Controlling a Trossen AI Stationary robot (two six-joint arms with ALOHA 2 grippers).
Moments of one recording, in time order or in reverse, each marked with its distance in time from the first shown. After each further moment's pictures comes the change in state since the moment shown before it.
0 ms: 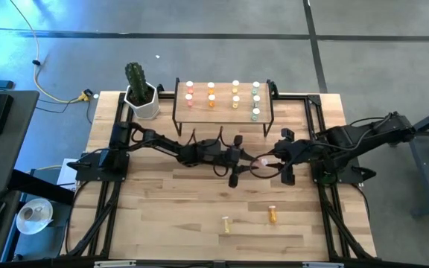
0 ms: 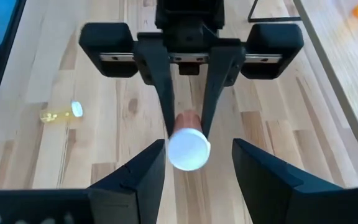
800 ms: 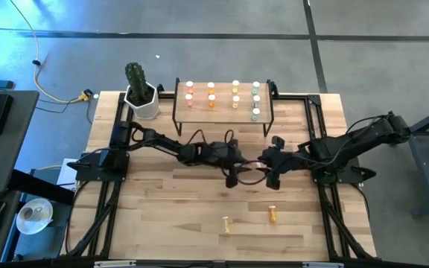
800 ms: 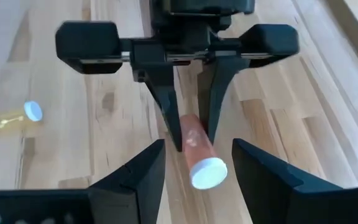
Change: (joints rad) left arm 0.006 0.003 -0.001 -0.325 -0.058 -0.154; right arm 0.000 0.111 -0.177 0.229 0.082 0.066
